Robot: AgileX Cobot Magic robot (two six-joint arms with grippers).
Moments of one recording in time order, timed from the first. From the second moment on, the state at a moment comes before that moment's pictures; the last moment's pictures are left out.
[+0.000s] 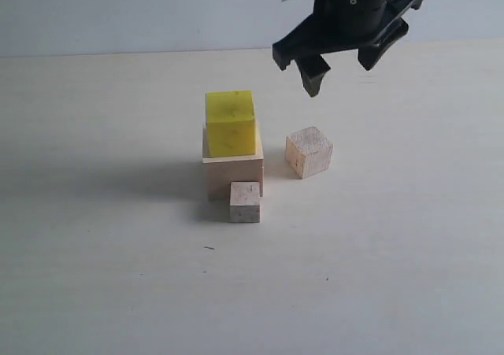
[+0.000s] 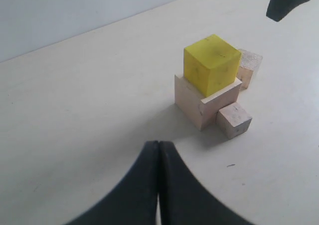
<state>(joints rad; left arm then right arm) -0.70 0.63 -0.58 0.31 0.58 -0.29 0.53 1.89 -1.64 -0.17 1.21 0.14</state>
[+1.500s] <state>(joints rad) -0.70 0.63 -0.58 0.34 0.59 -0.29 0.37 2.08 -1.54 0.25 0.94 -0.17</state>
